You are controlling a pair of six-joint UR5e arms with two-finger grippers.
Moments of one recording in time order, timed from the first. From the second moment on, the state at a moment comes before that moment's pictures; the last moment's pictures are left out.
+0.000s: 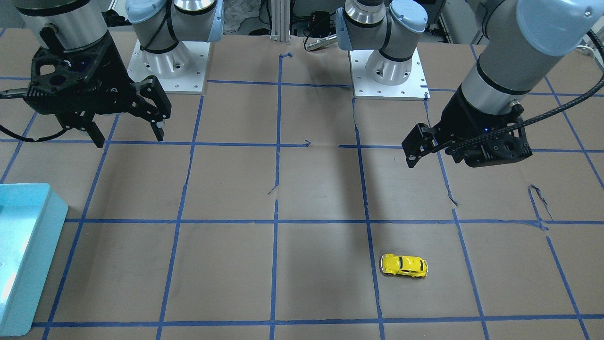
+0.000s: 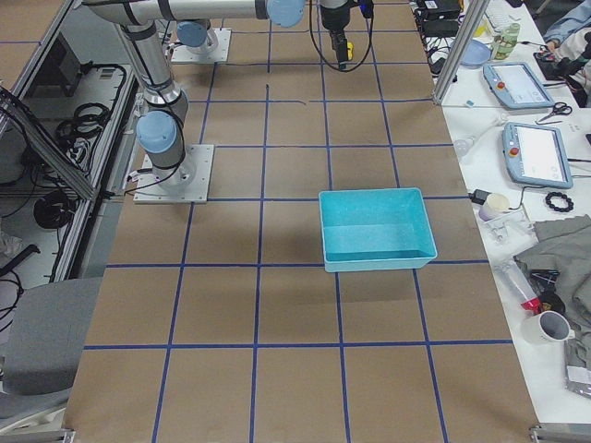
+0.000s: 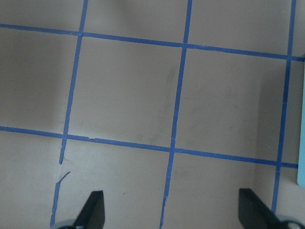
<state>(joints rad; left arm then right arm) -1.48 -1.69 -1.51 -1.52 1.54 -0.06 1.57 -1.54 1.52 -1.75 -1.52 -0.13</state>
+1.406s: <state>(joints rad) -1.47 -1.70 -1.50 -1.51 1.54 -0.12 1.57 -1.54 1.52 -1.75 -1.52 -0.13</state>
